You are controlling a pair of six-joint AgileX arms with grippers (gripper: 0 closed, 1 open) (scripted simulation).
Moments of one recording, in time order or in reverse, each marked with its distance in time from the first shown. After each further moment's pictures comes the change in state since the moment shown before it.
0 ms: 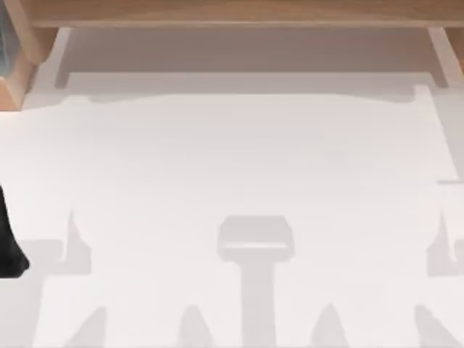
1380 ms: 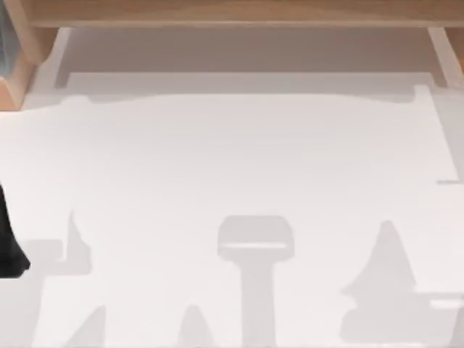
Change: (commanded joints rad) left arm 0.000 0.000 0.000 0.000 0.000 0.000; right arm -0.644 1.202 0.479 0.734 -0.634 0.019
